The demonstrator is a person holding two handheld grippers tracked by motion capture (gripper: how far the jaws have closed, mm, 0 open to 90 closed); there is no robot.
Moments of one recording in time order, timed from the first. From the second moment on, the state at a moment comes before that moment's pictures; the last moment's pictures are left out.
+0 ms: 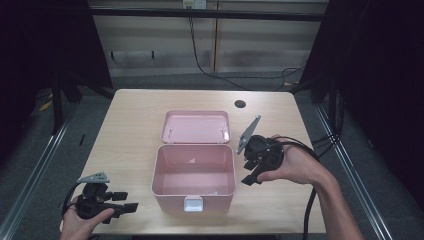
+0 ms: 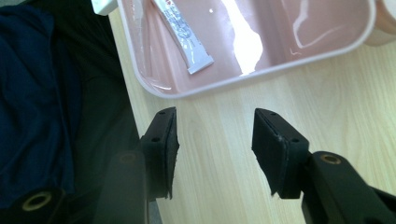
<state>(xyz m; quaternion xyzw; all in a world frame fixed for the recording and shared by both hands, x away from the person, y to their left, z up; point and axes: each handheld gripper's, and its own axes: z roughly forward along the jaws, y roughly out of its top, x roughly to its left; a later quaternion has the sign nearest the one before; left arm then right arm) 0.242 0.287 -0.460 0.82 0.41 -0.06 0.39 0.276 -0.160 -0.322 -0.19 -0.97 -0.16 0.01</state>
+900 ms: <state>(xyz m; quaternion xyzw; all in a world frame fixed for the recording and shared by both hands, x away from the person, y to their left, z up) 0.242 0.288 -0.459 0.82 0.41 -0.05 0.39 0.253 -0.210 -0.393 -0.25 -0.95 -0.16 0.03</state>
